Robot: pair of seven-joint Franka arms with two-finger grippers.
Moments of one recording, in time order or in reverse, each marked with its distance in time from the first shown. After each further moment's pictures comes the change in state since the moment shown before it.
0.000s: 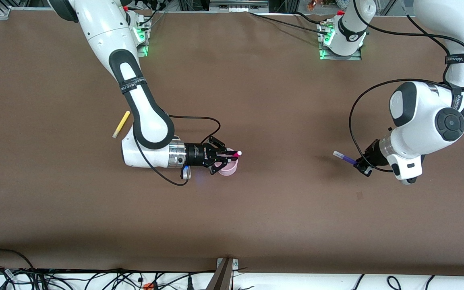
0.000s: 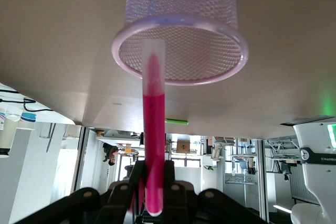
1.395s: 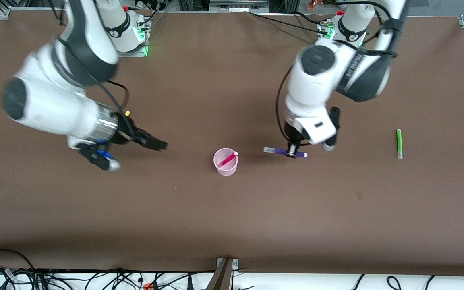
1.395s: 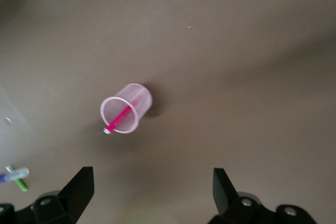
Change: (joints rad) left arm -0.451 0.025 -0.012 0.201 0.359 -0.001 -0.905; right arm -0.010 -0.436 -0.229 0.032 -0.992 -0.381 -0.371
